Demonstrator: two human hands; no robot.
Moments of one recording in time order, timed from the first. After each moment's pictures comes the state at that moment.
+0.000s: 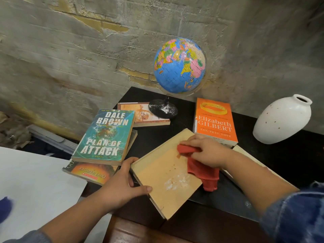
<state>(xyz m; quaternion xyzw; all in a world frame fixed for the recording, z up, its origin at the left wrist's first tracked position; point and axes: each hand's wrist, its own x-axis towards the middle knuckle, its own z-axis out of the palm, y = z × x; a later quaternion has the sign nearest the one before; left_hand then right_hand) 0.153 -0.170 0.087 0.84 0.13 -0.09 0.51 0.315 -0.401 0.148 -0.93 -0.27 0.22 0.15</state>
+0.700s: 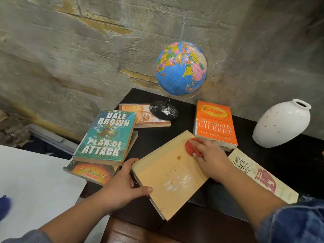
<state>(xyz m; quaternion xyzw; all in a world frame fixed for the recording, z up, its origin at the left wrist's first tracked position) 0.151 -0.172 0.089 0.84 0.13 -0.10 0.51 0.305 -0.416 0.116 -0.96 -0.24 0.07 0.10</state>
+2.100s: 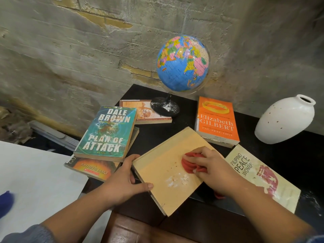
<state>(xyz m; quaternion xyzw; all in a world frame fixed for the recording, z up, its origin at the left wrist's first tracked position) 0.152 -0.170 0.086 0.85 0.13 -0.10 0.50 0.270 -0.431 0.112 -0.92 -0.32 0.12 0.19</state>
